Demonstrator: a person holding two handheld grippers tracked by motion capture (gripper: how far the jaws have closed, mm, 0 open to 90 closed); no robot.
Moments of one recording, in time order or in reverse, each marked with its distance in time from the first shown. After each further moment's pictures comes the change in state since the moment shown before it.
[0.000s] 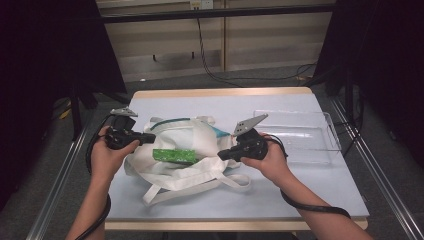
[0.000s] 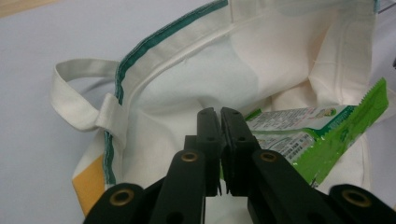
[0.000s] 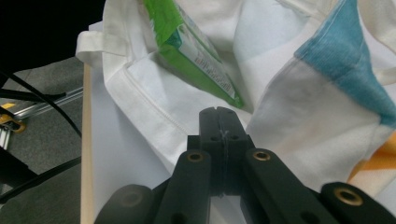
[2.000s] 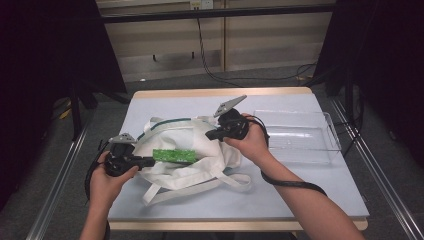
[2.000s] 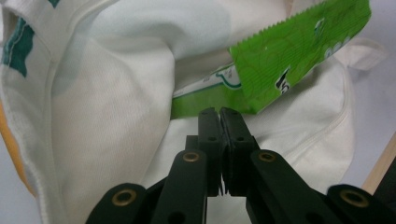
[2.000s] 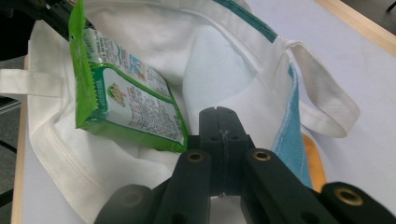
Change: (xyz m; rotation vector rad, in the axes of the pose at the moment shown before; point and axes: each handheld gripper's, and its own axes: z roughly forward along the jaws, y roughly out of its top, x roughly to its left) left arm -0.022 -0.059 0.006 -0.005 -0.027 -0.003; right arm -0.027 0.050 0.028 0.032 -0.115 -0.035
